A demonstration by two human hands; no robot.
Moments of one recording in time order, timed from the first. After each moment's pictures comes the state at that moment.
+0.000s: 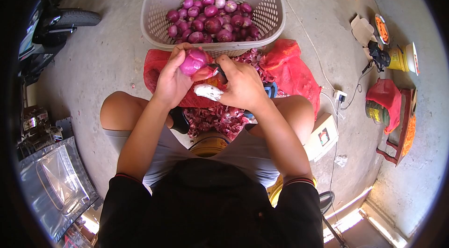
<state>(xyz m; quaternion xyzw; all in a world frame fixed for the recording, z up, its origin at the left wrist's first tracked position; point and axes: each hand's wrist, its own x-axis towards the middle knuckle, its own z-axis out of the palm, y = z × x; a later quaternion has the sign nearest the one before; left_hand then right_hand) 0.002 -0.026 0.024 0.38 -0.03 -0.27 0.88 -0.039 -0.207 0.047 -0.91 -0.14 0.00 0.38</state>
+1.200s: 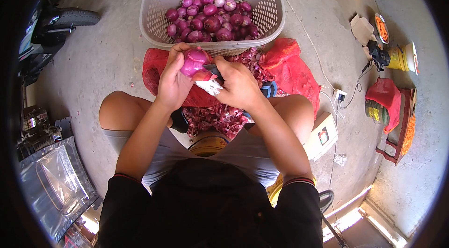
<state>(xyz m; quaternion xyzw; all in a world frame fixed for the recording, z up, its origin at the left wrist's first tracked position) -0.006 -0.033 0.020 0.40 -0.05 -0.22 0.89 -0.035 -0.203 0.029 -0.88 -0.17 -0.03 0.45</state>
